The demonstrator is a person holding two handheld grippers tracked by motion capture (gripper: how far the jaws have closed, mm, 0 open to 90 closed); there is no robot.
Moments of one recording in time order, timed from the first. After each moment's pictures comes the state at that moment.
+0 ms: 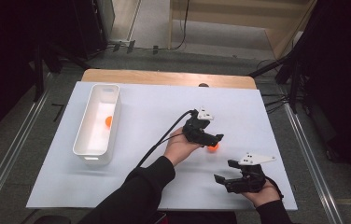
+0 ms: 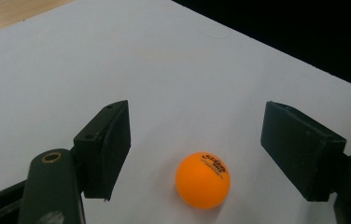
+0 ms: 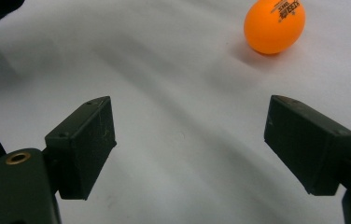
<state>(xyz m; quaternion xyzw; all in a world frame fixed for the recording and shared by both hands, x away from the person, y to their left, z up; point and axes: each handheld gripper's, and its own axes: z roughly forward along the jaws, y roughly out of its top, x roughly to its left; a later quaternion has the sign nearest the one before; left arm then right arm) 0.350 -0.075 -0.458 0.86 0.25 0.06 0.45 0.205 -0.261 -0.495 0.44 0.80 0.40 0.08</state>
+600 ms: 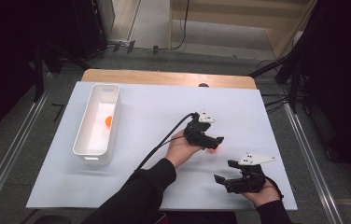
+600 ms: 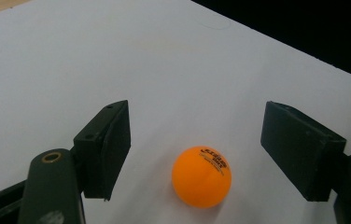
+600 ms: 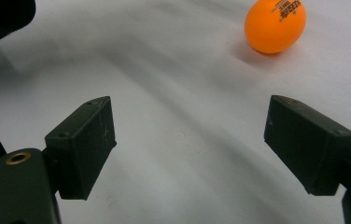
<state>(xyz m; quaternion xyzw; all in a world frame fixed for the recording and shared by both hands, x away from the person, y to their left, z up) 0.349 -0.079 -0.472 0.86 0.25 0.05 0.44 0.206 -0.262 -0.496 0.44 0.80 0.40 0.08</state>
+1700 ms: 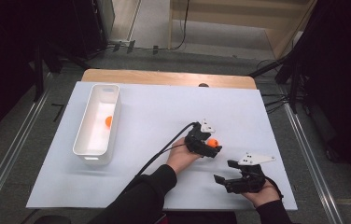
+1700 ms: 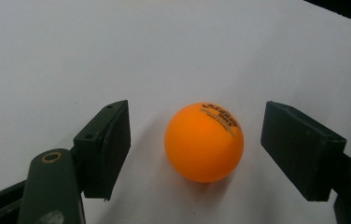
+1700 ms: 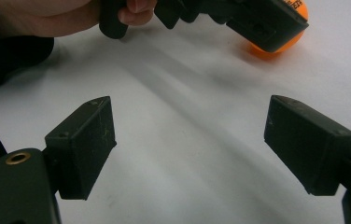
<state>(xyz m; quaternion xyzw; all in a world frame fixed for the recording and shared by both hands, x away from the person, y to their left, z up) 0.340 -0.085 -0.508 0.87 0.24 0.05 0.42 0.206 -0.261 -0.496 0.44 0.80 0.40 0.08</state>
